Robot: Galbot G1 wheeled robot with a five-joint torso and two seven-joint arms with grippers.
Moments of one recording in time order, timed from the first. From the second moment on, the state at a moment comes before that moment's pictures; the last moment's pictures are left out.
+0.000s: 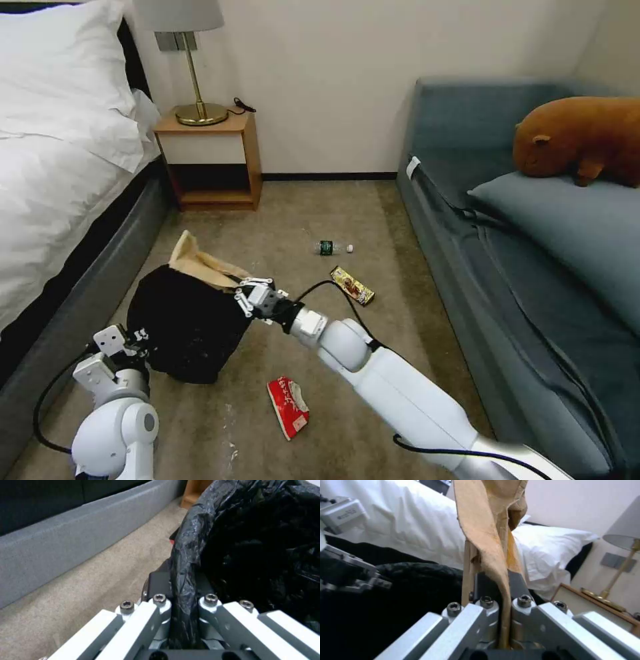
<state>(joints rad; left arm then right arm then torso) 1.38 -1.58 -0.86 -2.04 -0.35 0.46 -0.25 -0.64 1.40 -0.37 1.39 0.07 0.35 -0.25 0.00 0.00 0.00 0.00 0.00</state>
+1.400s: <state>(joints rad) 1.37 -1.59 -0.86 -2.02 -0.34 0.44 -0.24 -0.63 1.48 -0.40 1.26 0.00 0.37 -0.27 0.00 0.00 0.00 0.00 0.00</state>
